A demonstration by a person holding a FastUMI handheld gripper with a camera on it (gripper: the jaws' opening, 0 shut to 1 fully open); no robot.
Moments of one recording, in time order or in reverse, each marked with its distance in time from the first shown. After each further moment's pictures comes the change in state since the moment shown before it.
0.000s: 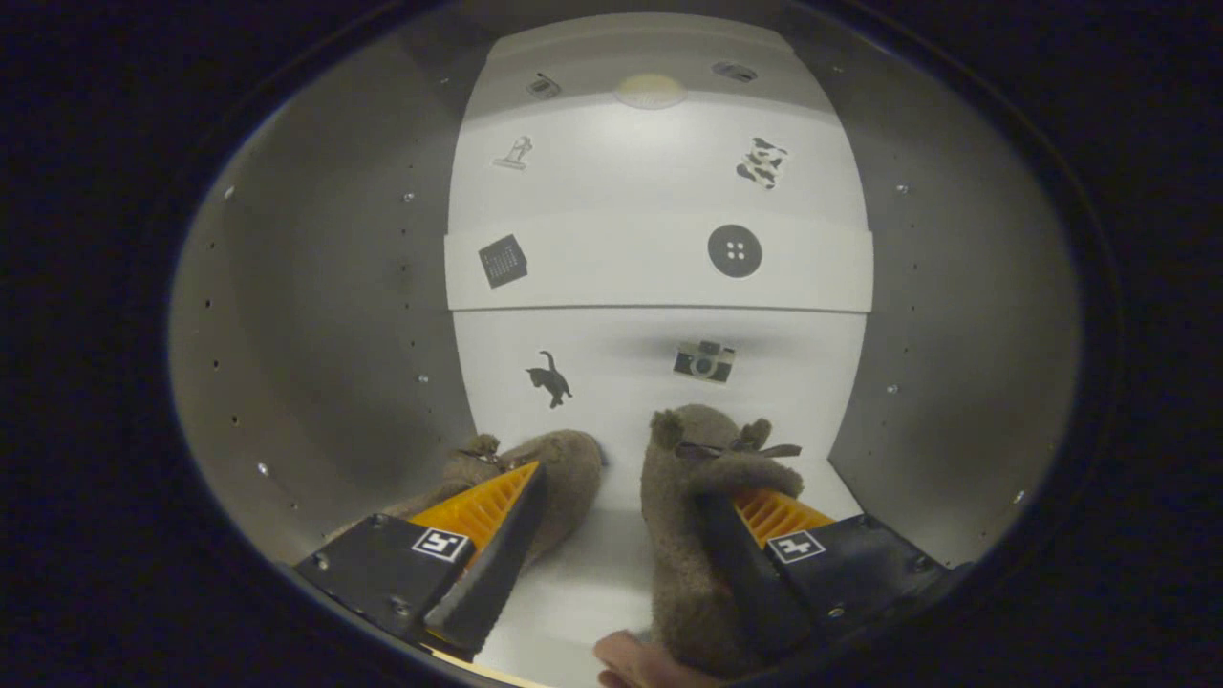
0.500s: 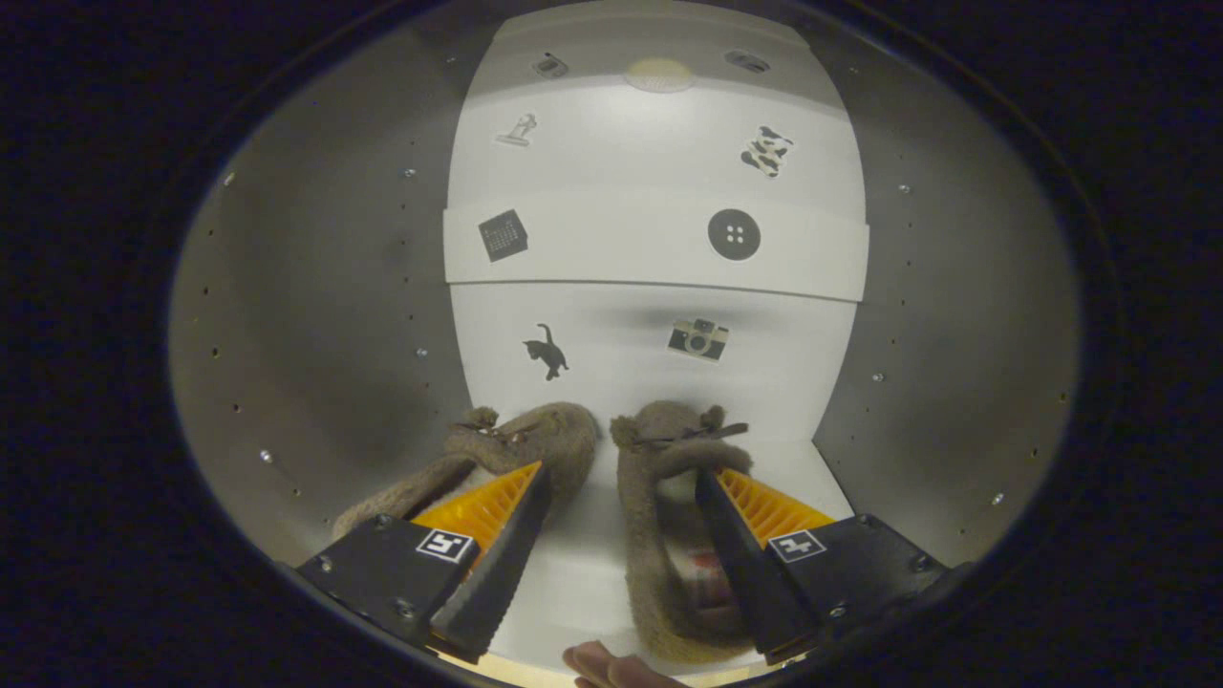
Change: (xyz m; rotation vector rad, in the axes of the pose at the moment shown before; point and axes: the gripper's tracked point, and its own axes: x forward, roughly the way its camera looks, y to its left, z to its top) arm -0.038 -0.004 -0.007 -0.057 0.061 -0.060
